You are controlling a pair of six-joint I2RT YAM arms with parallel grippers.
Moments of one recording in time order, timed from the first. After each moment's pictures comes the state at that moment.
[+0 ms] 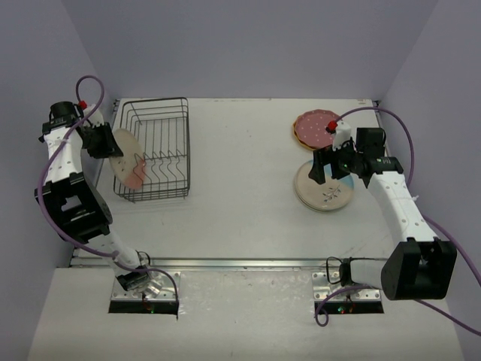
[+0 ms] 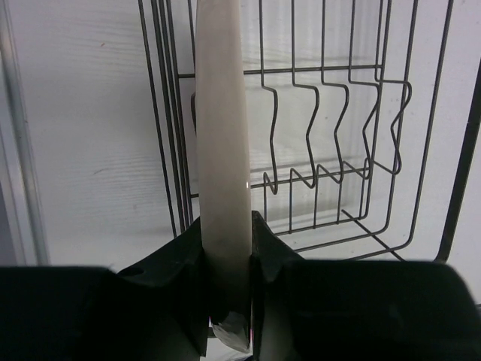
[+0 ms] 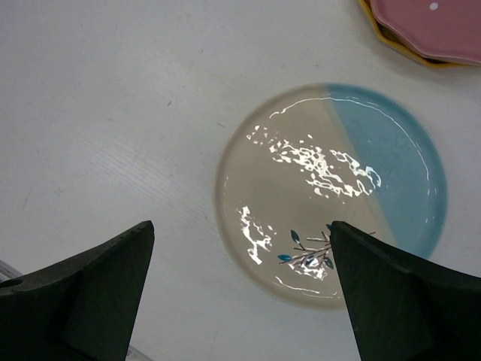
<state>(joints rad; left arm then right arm) 0.50 1.71 1.54 -0.93 0.45 0.20 -0.02 1.25 0.97 -0.55 -0.44 -0.27</state>
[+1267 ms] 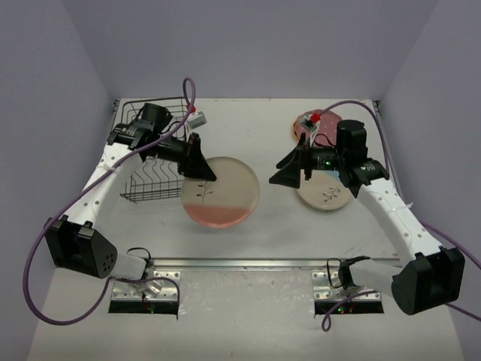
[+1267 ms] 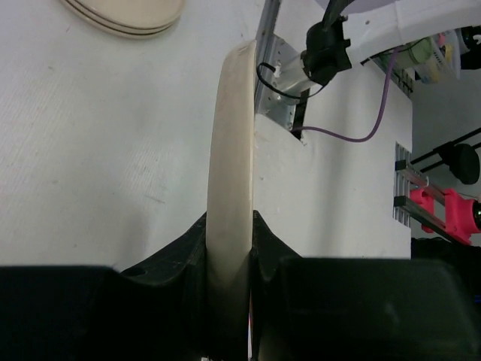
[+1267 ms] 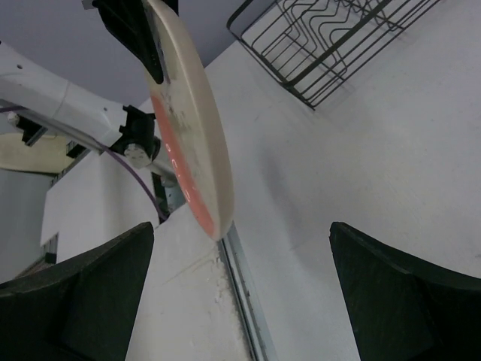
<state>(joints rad) -0.18 1.39 1.41 -1.07 1.15 0.33 0.23 1.17 0.96 -0.24 -1.05 0.16</state>
